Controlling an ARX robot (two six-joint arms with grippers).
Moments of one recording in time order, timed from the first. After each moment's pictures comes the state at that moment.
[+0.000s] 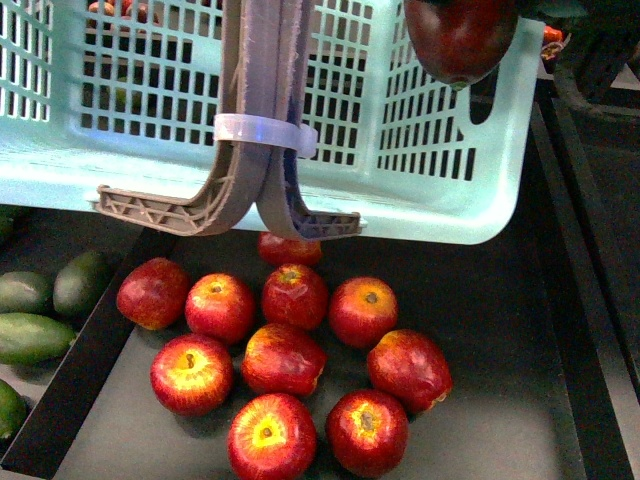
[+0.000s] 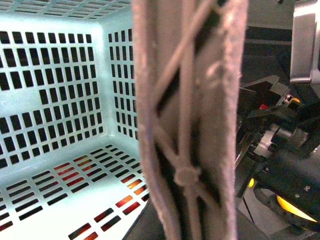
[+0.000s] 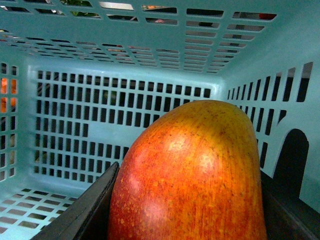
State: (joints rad) left arm -0.60 1.42 1.00 0.03 0.00 -0.24; right arm 0.44 1.67 0.79 0.67 0.01 0.24
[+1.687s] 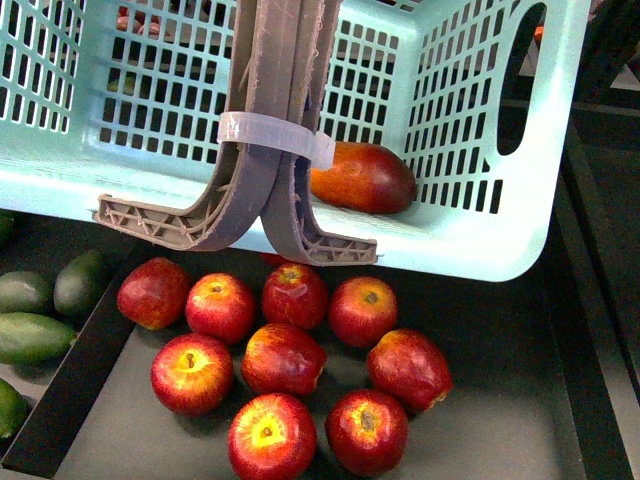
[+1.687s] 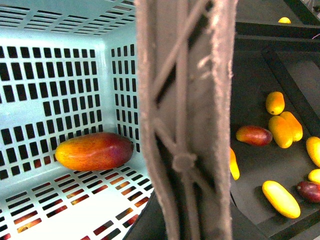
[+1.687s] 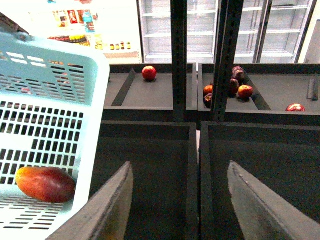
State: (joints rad) left arm -0.61 1.41 1.00 0.03 0.03 -0.26; right arm 0.01 0.34 0.06 0.28 0.00 0.04
